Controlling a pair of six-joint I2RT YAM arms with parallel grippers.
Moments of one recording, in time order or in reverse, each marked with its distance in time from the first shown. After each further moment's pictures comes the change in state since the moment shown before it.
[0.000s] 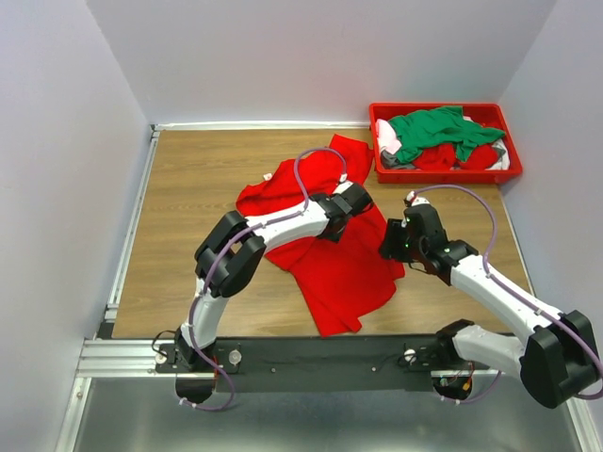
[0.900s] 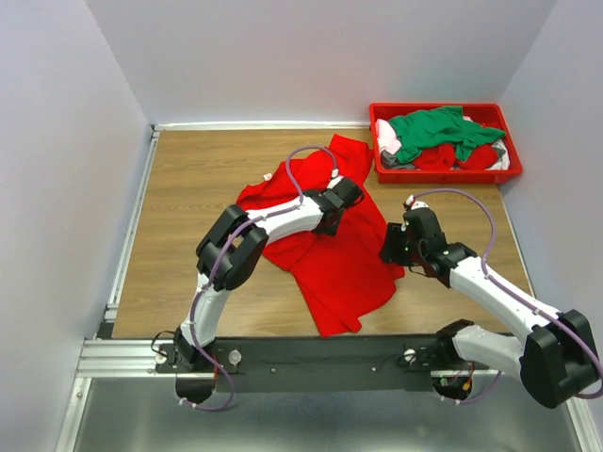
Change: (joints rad) left arm 0.072 0.051 -0.005 0.124 0.067 -0.012; right arm 0.000 -0.004 -0.032 0.006 0.001 0.001
